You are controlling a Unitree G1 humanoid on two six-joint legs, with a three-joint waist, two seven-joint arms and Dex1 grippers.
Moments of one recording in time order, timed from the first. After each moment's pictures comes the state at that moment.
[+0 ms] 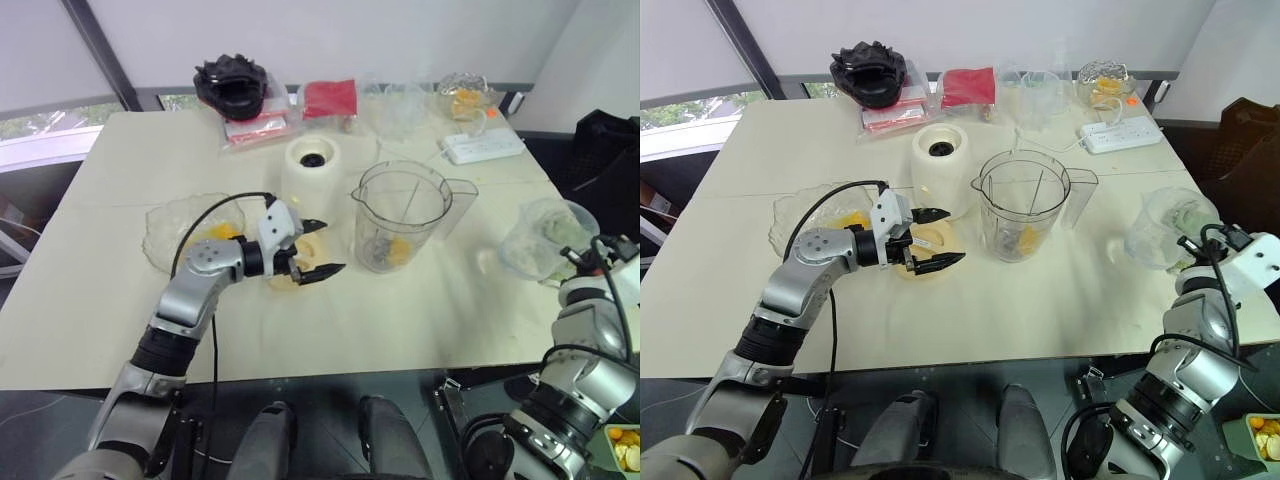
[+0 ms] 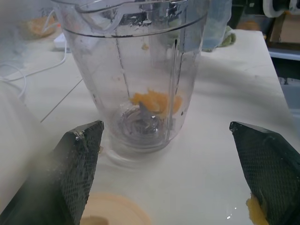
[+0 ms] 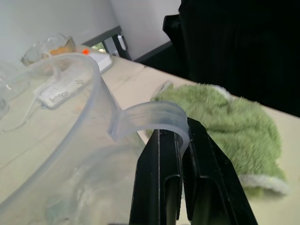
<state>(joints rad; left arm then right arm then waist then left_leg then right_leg) -0.53 0.39 -0.18 0.02 -0.25 0.29 -0.96 -0.32 -0.11 -0.80 -0.14 0.22 0.47 -0.04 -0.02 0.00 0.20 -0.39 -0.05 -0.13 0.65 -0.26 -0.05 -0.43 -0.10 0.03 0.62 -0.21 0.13</state>
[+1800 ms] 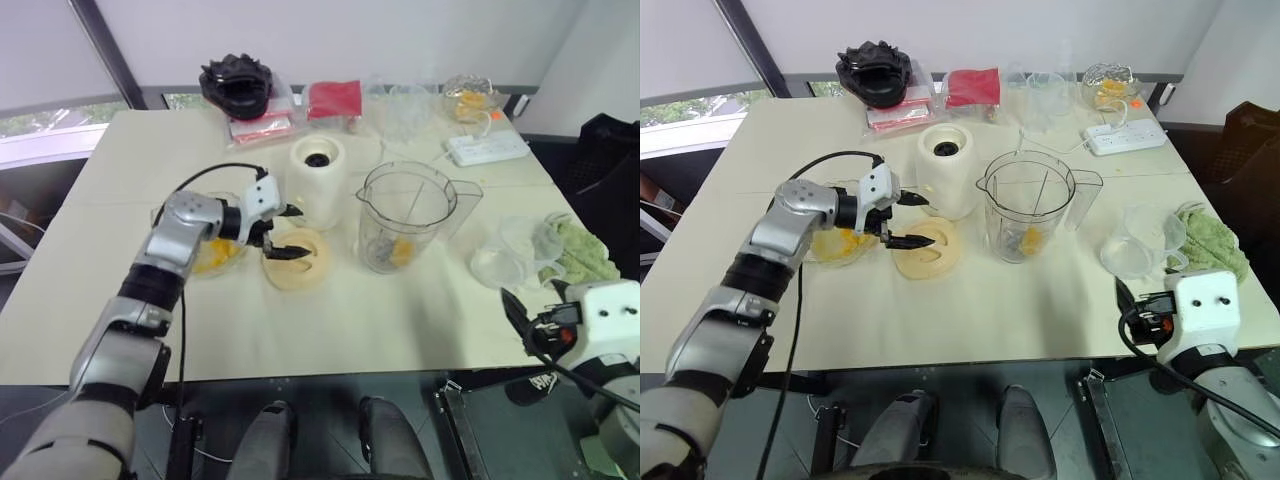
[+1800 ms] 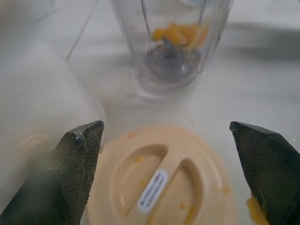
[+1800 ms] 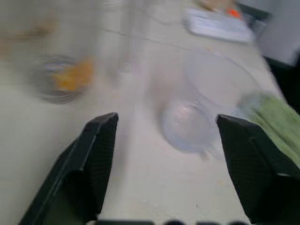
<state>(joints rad) -0.94 0.50 -0.27 0.67 -0.10 0.04 -1.28 0.44 -0.60 -0.56 -1.01 0.61 0.80 0.16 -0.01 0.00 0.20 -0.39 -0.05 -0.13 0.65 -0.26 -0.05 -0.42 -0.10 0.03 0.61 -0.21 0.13</state>
